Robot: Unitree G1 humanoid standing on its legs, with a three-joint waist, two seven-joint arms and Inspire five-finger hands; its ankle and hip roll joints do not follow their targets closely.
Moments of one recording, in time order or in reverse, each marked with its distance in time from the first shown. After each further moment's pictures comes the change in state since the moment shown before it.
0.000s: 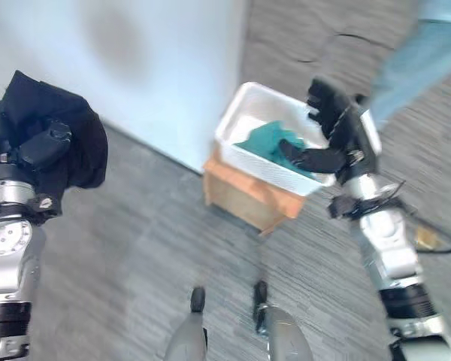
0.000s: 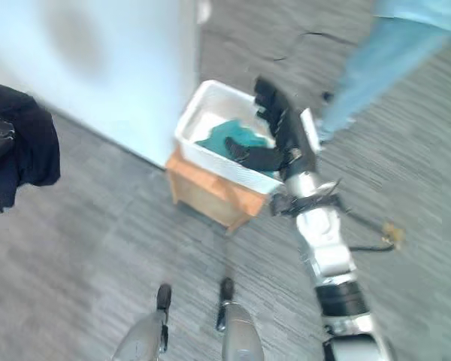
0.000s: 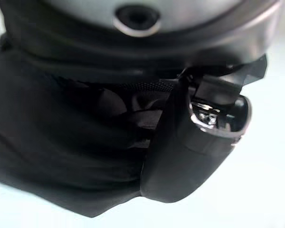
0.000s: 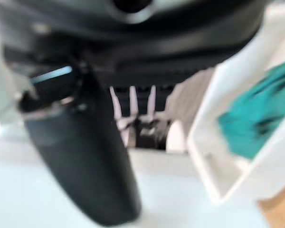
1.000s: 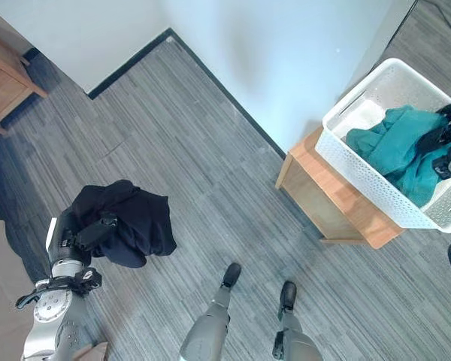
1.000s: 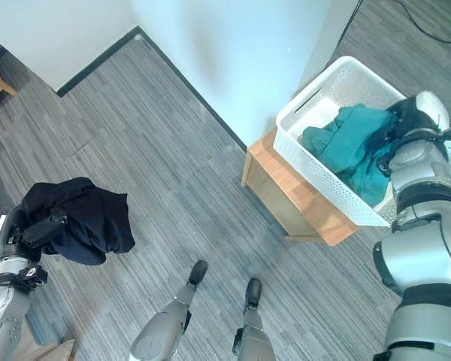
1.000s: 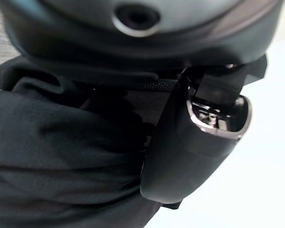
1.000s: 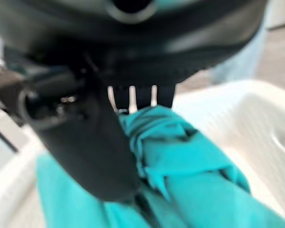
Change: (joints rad) left arm 0.321 -0.248 -0.090 0.039 -0.125 0.009 -0.054; right arm -0.848 -0.442 0.533 1.376 -0.304 0.156 -0.012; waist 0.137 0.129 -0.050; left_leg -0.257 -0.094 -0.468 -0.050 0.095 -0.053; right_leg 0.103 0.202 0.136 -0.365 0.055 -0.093
